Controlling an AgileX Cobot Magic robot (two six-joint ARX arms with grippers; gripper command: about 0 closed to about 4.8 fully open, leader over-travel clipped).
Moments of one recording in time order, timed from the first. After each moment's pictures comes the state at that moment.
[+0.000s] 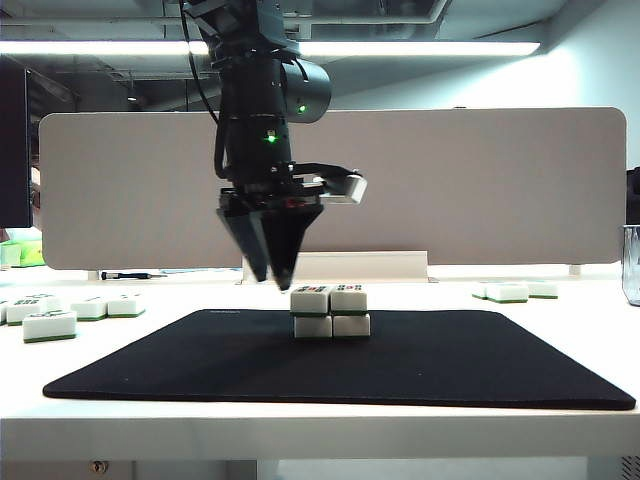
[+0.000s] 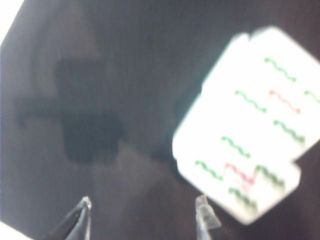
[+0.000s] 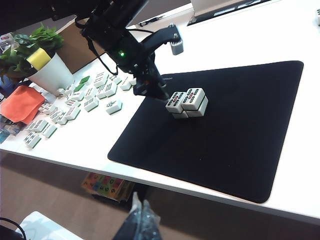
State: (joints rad) left arm -0.57 2.17 1.96 -1.16 -0.02 0.44; right arm -0.01 0.01 0.70 -1.01 -0.62 0.34
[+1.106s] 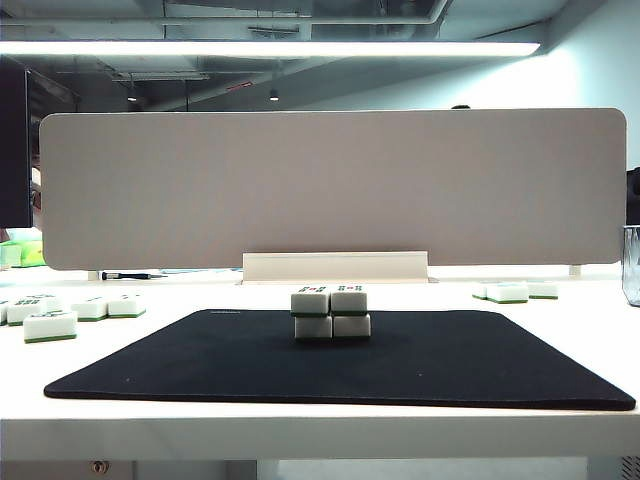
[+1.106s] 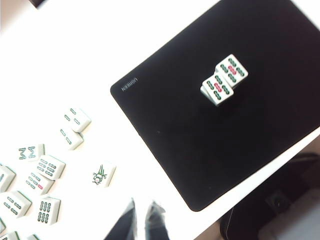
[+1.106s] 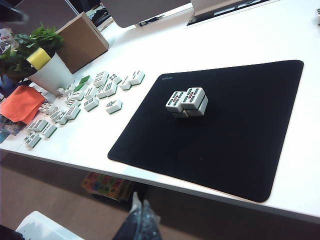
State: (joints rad) left arm -0.57 1.51 2.01 -1.43 -0.09 0.23; right arm -0.01 0.01 0.70 -1.01 -0.62 0.34
